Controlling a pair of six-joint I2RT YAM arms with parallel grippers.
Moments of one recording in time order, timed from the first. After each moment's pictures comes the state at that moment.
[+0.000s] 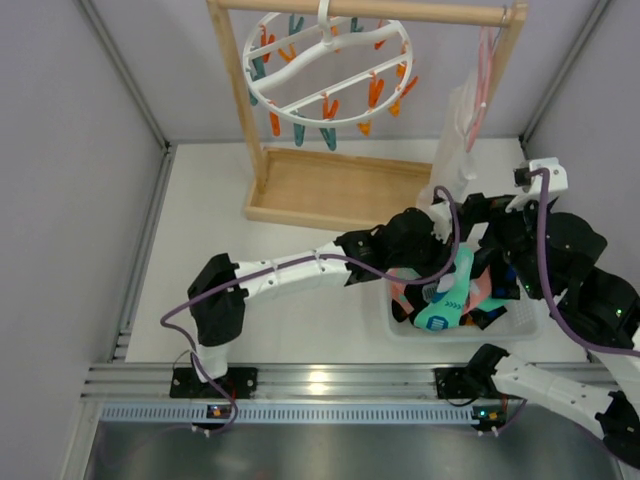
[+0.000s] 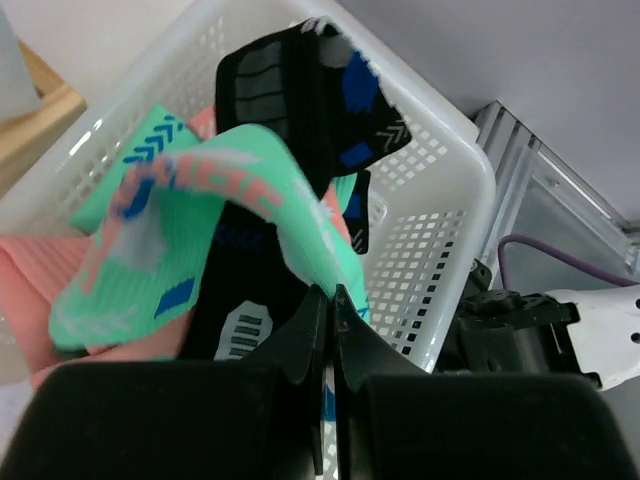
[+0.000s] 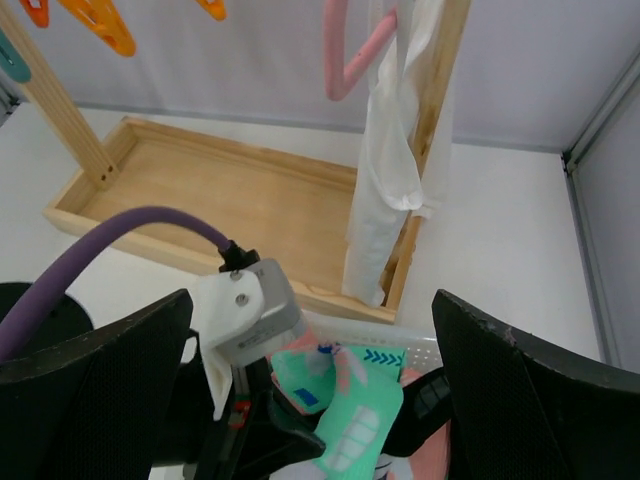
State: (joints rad) left arm -1.17 1.87 1.62 -0.16 0.09 -0.42; right arm 0.81 0.74 1.34 -0.73 0.61 0.11
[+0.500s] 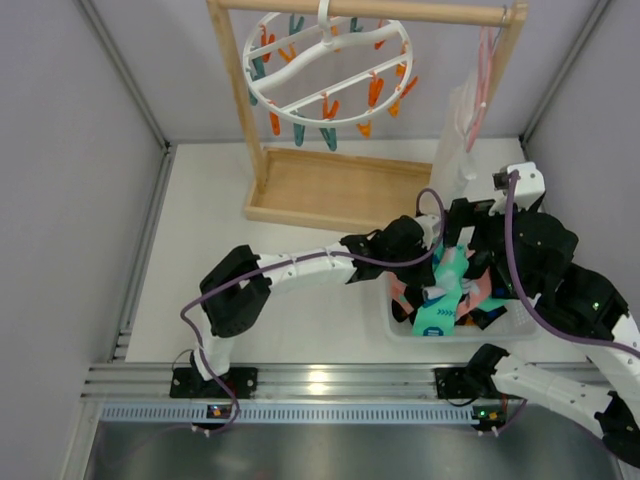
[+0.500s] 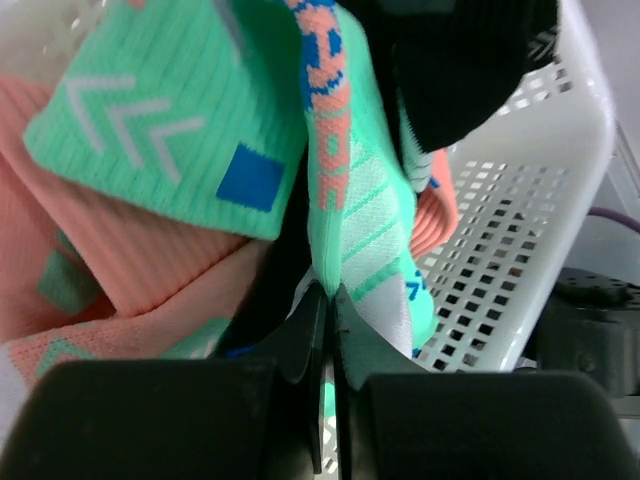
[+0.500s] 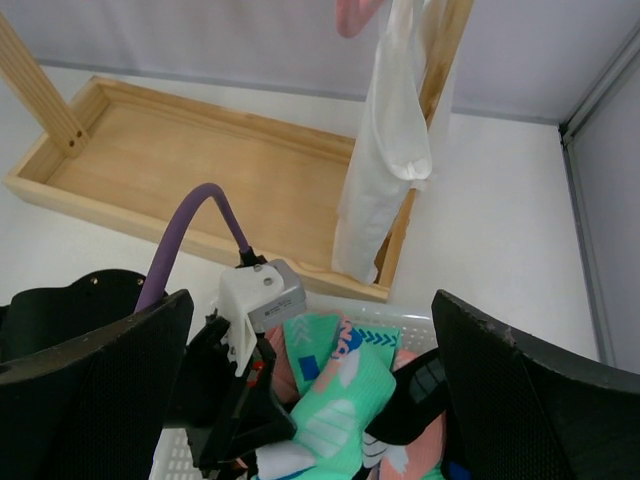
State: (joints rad) left arm -1.09 1.97 1.52 -0.15 0.20 -0.57; right arm 0.80 0.75 1.25 -0.73 0.63 0.12
